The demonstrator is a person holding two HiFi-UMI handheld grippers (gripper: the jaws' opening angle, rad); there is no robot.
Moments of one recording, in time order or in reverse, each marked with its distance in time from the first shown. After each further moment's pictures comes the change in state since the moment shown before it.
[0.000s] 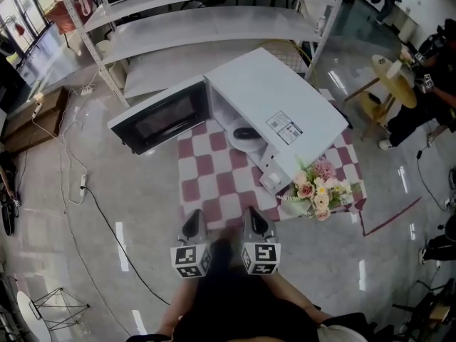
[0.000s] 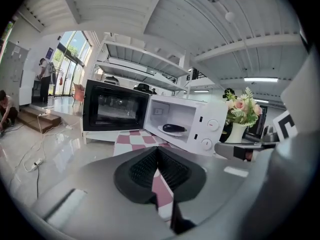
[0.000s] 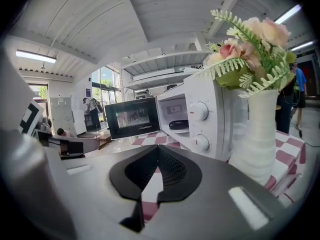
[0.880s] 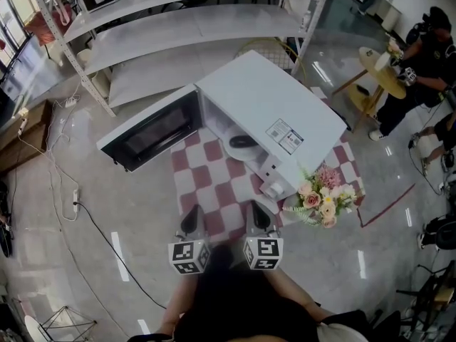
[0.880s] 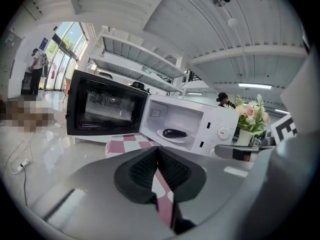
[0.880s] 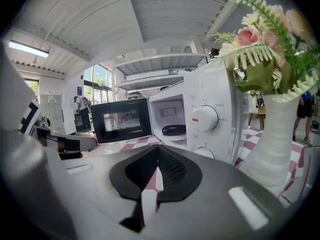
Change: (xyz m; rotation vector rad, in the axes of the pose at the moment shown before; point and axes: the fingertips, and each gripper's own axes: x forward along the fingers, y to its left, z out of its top) left arm 0.058 0.022 0.026 -0.019 0.000 -0.109; right arm 0.047 -0.014 0.020 -0.001 -0.024 -0.101
